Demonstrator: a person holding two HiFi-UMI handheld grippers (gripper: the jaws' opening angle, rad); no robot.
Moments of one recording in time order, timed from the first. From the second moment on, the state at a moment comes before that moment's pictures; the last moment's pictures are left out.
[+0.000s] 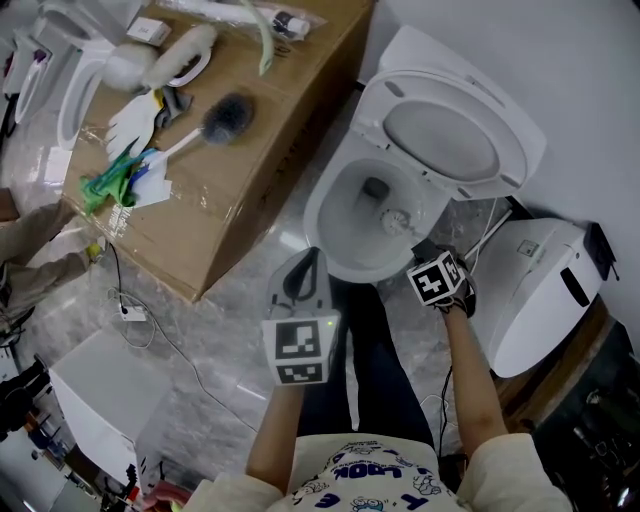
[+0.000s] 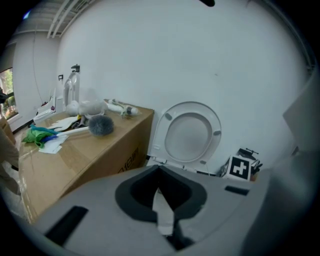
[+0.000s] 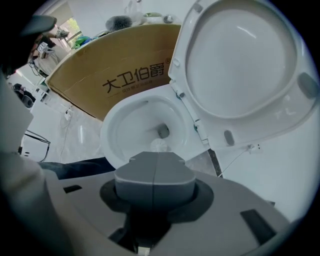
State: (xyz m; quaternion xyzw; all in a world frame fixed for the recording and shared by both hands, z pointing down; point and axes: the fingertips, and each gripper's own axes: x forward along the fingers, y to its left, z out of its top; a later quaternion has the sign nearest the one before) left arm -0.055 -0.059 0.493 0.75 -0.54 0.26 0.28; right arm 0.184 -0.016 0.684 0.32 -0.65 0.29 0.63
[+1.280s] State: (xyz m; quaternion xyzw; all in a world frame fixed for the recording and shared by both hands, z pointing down) left arm -0.049 -0.064 0.413 0.77 -0.56 0.22 0.24; right arm 0.146 -0.020 0.530 0.48 -0.69 0.29 0.45
